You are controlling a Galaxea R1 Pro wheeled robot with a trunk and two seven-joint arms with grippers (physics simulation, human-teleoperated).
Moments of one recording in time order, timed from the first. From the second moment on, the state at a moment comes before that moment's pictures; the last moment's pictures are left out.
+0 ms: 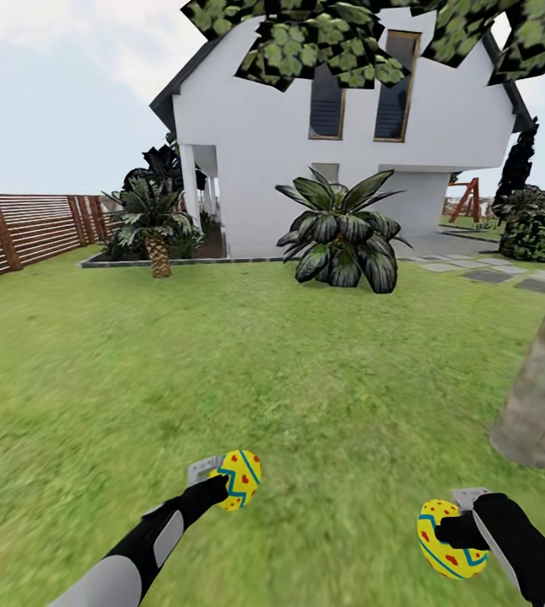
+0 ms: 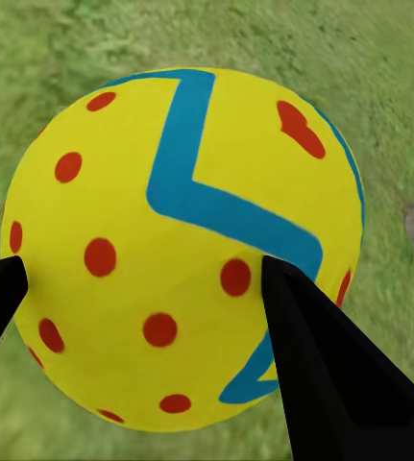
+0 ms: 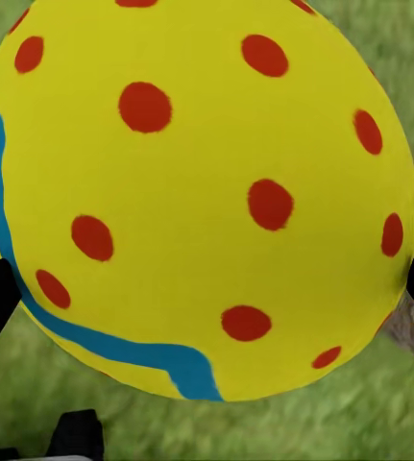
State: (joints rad) left arm -0.62 -0.10 0.25 -0.32 0.12 0.05 -0.35; right arm -0.46 -0.32 0.01 -0.75 0.03 0.79 0.18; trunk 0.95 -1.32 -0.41
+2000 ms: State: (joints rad) left arm -0.62 -0.10 0.25 -0.30 0.12 0.05 -0.35; right arm -0.46 -0.32 0.00 -0.75 0.03 0.79 0.18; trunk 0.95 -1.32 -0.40
